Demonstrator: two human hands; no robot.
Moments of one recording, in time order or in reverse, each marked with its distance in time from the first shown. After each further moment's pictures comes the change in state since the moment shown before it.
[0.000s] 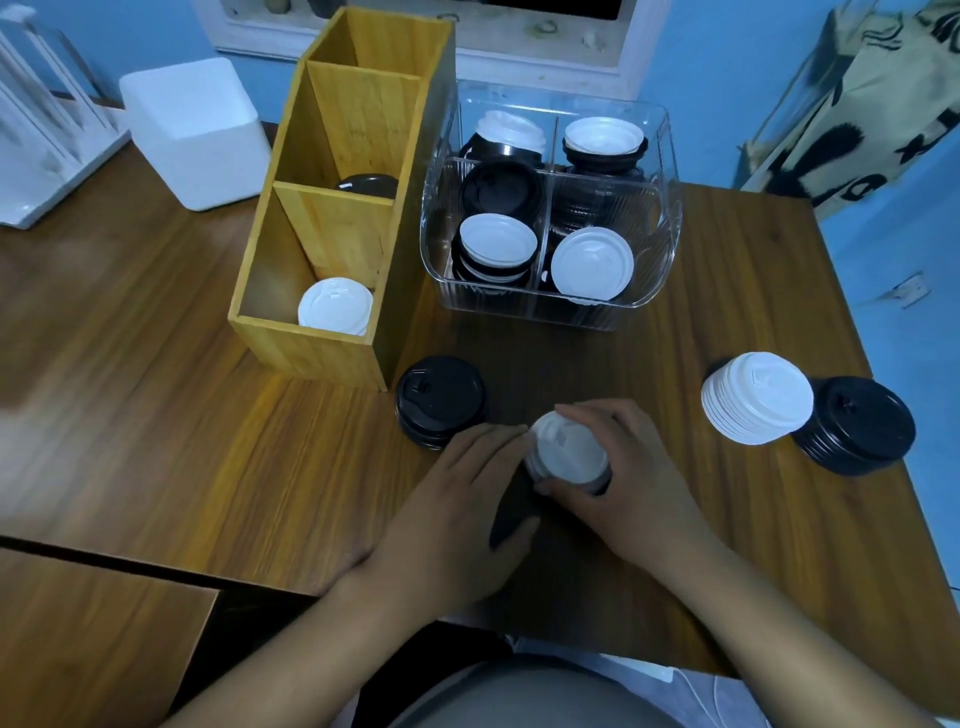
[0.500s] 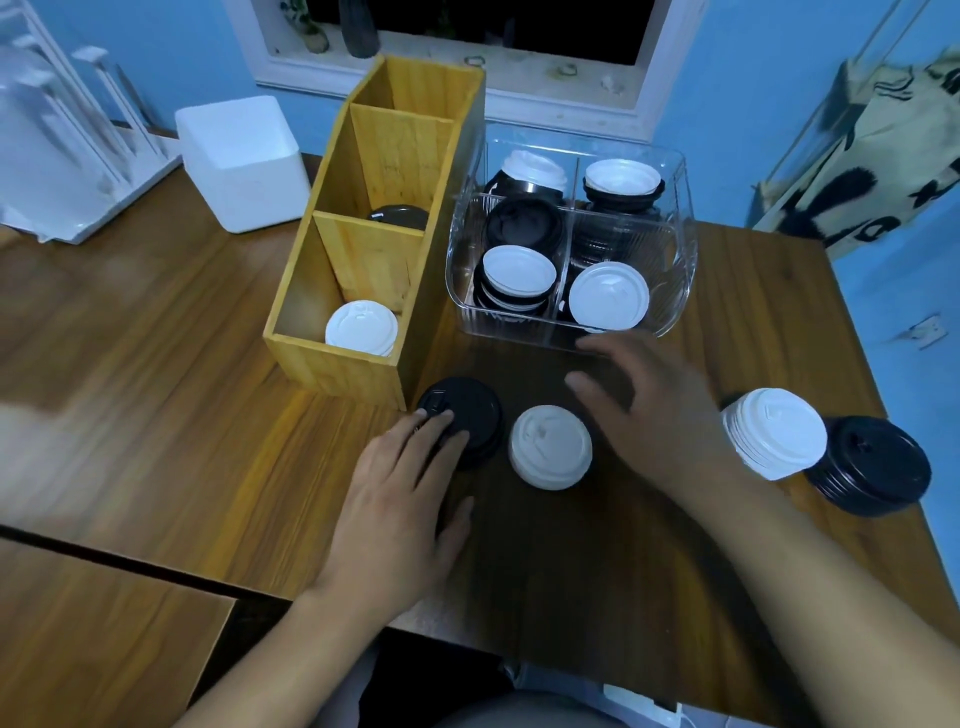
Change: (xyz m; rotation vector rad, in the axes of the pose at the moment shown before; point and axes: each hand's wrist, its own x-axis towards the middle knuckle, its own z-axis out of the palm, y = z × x) left_hand -0.018 -0.033 -0.026 0.322 0.222 -0.104; right_hand 0.073 -0.032 -0.047 -0.161 0.131 -0.141
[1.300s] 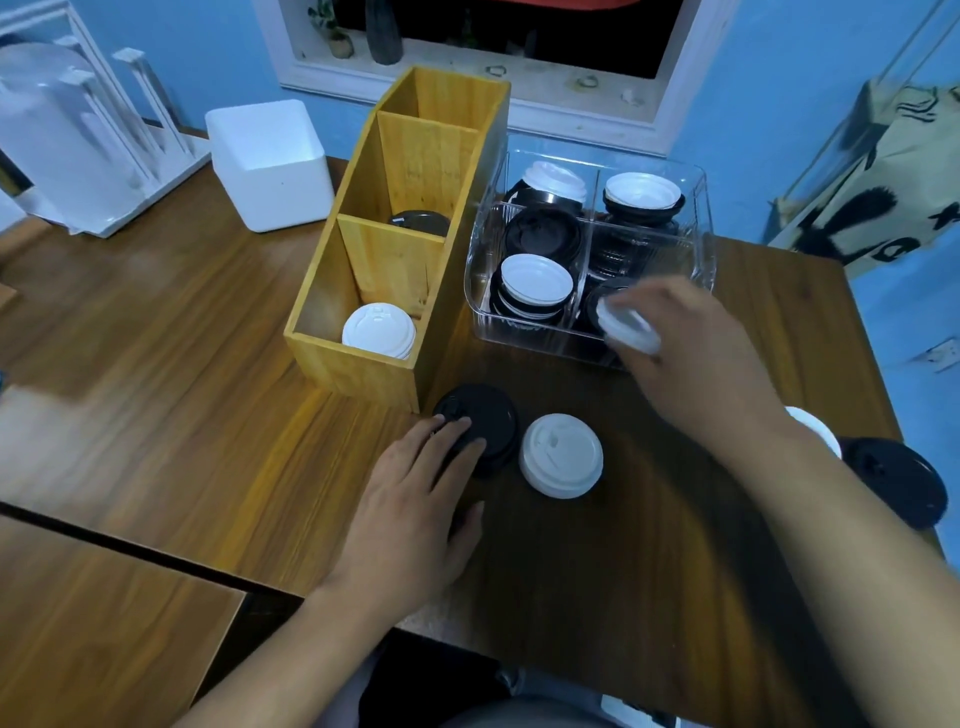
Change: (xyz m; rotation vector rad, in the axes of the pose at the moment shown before) left_hand -0.001 -0.001 0.004 -0.005 0.004 0.021; right_hand 0.044 0.003 -0.030 -0.203 -0.028 -0.061
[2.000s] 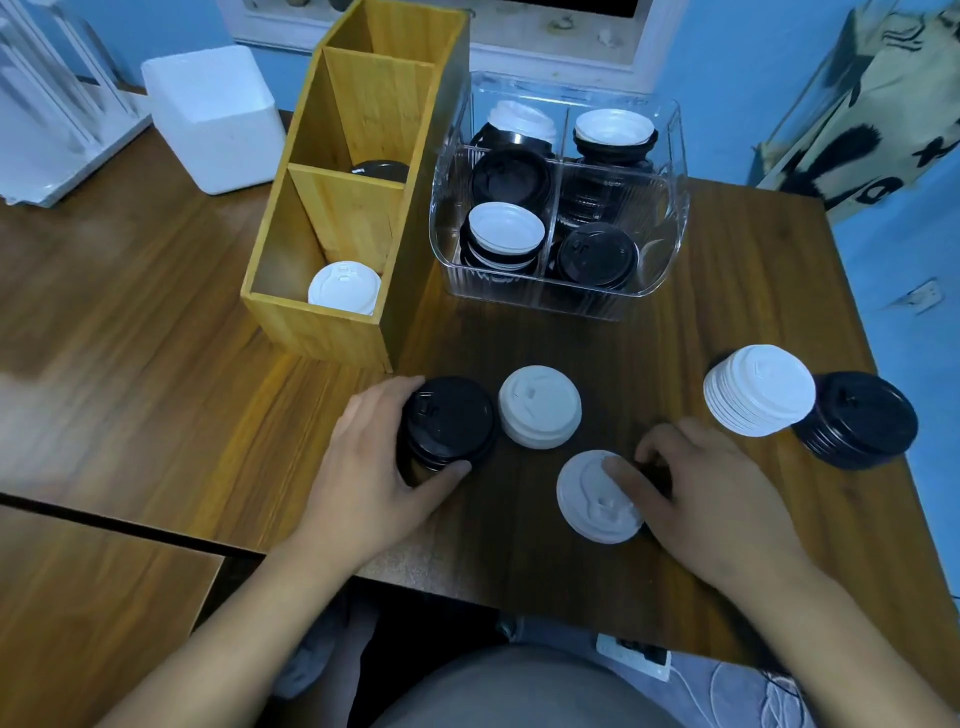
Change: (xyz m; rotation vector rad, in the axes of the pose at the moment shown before) left_hand 0.002 -0.006 -0.009 -0.343 -0.007 -0.223; right_hand -0.149 0.008 0.028 -0.044 -0.211 0.227
